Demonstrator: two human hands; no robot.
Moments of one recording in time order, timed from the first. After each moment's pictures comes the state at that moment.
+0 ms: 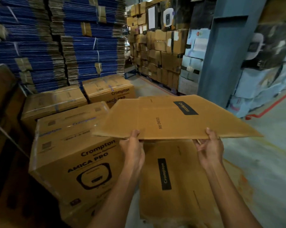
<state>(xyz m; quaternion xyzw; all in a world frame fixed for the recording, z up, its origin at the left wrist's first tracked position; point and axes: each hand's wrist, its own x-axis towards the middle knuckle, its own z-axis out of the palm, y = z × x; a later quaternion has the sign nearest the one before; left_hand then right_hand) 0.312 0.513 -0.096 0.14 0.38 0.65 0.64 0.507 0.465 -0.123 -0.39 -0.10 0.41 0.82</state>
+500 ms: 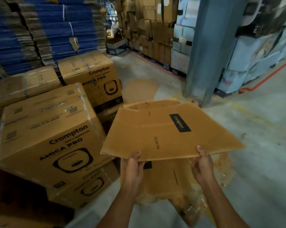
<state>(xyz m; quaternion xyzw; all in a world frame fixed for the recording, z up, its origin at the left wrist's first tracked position) 0.415 0.470 -0.250 0.12 0.52 0.53 0.66 0.622 0.411 -0.266 -0.51 0.01 0.46 0.72</state>
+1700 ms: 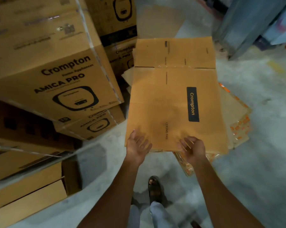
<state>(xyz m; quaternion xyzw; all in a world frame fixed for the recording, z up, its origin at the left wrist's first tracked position) 0.353 0.445 -0.411 -0.09 0.54 0.40 0.74 0.563 0.411 -0.419 -0.61 0.16 0.57 0.52</state>
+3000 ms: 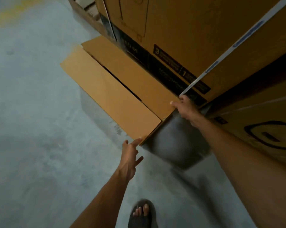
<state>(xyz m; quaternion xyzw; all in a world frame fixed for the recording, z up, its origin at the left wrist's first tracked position) -0.192 0.217 -0.900 -0.34 0.59 0.59 0.44 -0.219 0.467 -0.898 -0.45 -0.73 0.50 -0.12</state>
